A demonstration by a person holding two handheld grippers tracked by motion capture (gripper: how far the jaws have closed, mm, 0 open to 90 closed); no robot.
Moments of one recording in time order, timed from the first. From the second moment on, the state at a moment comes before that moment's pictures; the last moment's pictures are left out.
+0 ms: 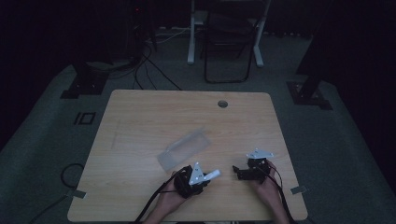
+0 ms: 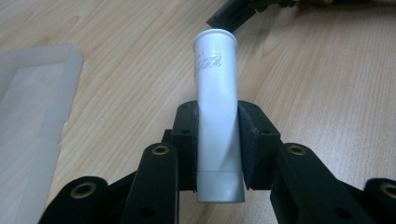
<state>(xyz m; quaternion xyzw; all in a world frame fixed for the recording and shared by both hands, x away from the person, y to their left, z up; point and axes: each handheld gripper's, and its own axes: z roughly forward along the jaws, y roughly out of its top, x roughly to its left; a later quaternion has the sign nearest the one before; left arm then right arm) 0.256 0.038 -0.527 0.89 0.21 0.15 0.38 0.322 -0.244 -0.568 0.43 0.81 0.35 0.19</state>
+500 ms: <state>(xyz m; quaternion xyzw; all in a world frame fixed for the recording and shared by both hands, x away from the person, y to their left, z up) 0.261 0.039 -0.512 0.88 0.20 0.16 0.40 0.322 -0.244 -0.568 0.43 0.81 0.35 0.19</state>
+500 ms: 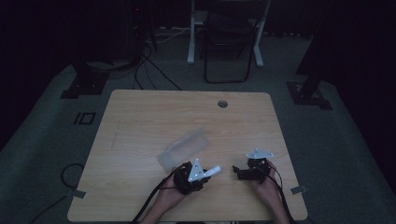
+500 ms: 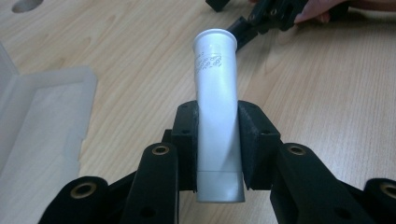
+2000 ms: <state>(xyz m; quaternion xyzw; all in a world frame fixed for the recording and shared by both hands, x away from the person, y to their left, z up) 0.282 0.057 -0.490 0.87 0.20 0.19 0.41 0.322 -0.244 -0.568 0.43 0.81 0.35 0.19</state>
